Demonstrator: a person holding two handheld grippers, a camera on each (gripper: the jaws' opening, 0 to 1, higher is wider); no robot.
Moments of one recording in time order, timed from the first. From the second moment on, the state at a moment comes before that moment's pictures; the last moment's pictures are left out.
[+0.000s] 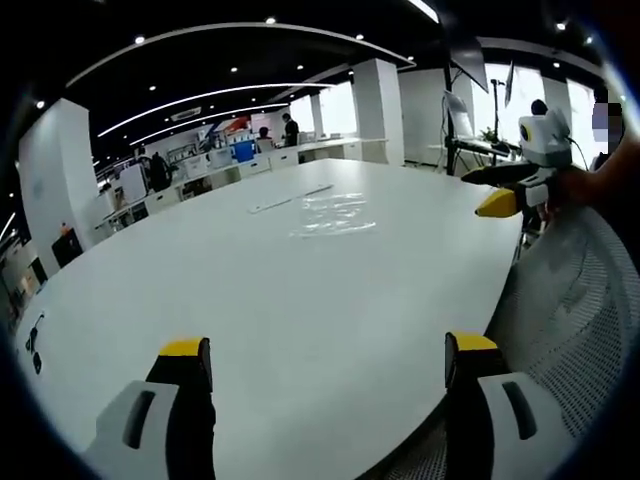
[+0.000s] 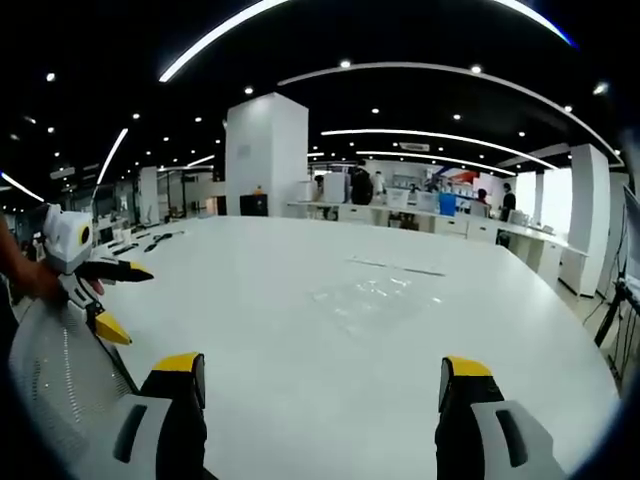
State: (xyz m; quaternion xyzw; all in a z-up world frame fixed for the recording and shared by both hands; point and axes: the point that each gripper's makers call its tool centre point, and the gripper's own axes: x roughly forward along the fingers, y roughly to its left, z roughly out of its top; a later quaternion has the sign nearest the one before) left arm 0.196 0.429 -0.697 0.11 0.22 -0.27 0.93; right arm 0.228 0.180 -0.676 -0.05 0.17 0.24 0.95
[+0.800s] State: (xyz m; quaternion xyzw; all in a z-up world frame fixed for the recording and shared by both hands) left arm 0.193 0.430 -0.712 0.12 0.25 -0.28 0.92; right arm 0.226 0.182 -0.668 -0.04 0.16 0.24 0.96
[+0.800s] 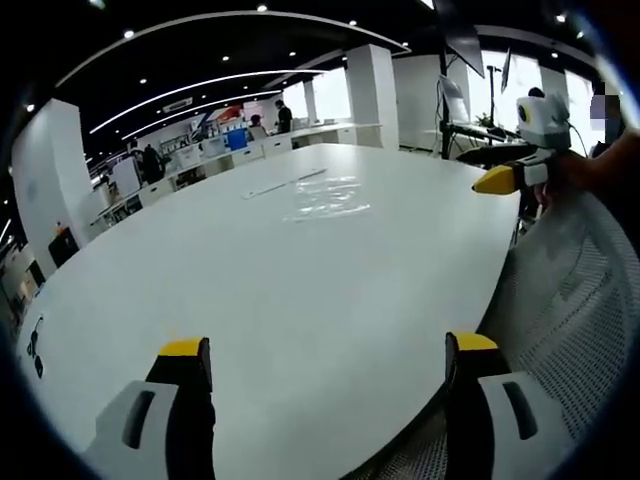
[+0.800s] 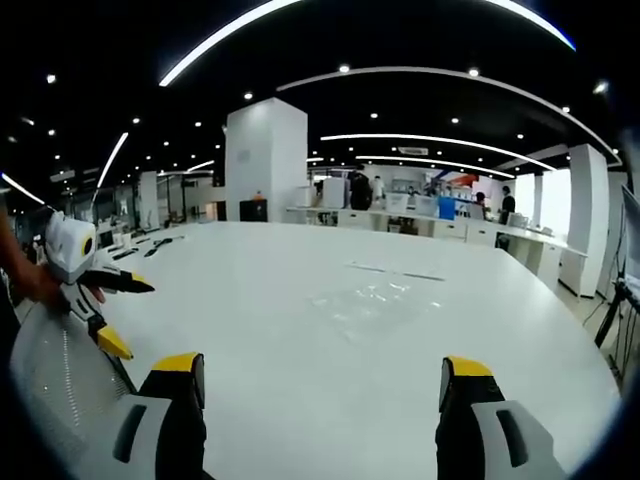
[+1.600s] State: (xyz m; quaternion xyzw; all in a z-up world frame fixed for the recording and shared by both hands) left arm 0.196 0.437 -0.710 0.13 0.25 -0.27 0.92; right arm 0.226 0.180 -0.672 -0.06 0.17 0.24 0.95
